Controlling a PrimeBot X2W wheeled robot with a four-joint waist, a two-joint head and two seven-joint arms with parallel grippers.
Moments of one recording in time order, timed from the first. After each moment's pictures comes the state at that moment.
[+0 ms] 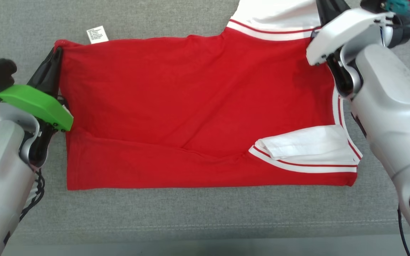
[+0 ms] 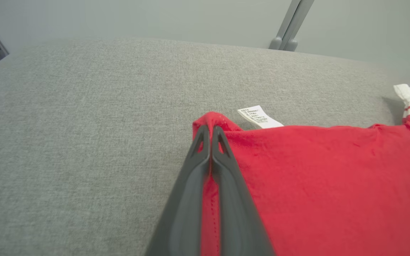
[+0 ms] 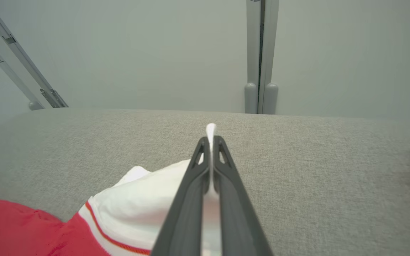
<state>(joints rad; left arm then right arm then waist) -0.88 0.49 -0.74 0.75 -0.99 -0.13 -0.26 -1.12 -0.20 0.44 0.94 0.54 0.13 -0.26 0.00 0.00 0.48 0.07</state>
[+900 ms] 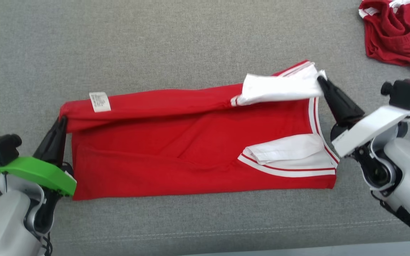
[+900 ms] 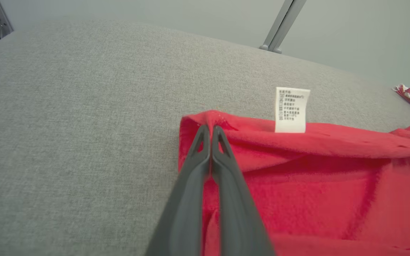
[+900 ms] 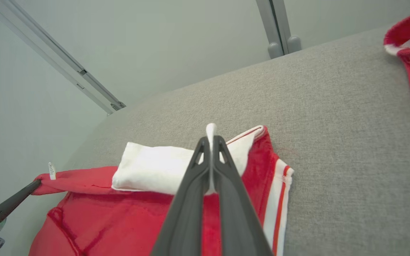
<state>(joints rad) -0.49 0.53 -0.55 0.52 -0.97 -0.12 -0.26 -0.65 -0.58 0.74 0.32 1.20 0.13 -0.26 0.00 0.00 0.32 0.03</state>
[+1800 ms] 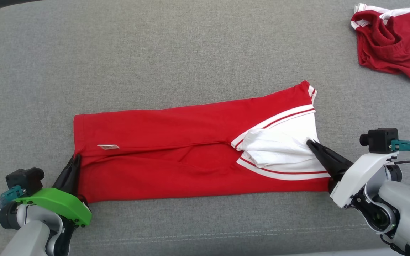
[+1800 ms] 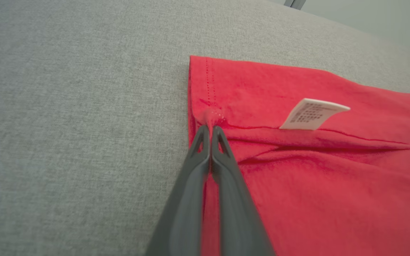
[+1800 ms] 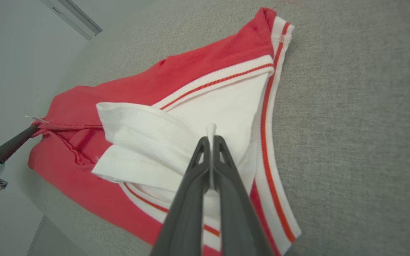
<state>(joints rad) -0.37 0.43 -0.48 0.62 -0.84 -0.11 -0.26 -0.58 -0.69 1.03 0.30 1.33 0.13 -0.25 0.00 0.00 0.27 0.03</state>
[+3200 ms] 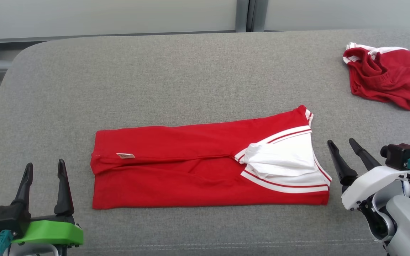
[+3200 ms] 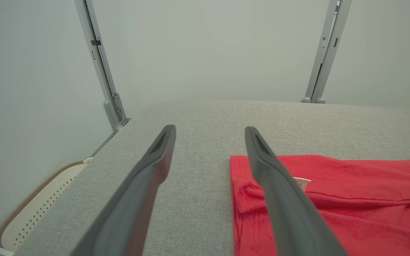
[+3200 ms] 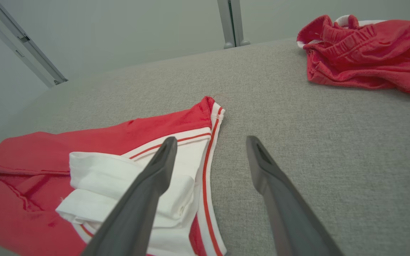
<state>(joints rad) -0.04 0.16 0.09 0.19 -0.21 -0.08 -0.26 -0.37 -0.46 0.50 0.53 0.83 0.13 -0.26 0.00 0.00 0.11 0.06</state>
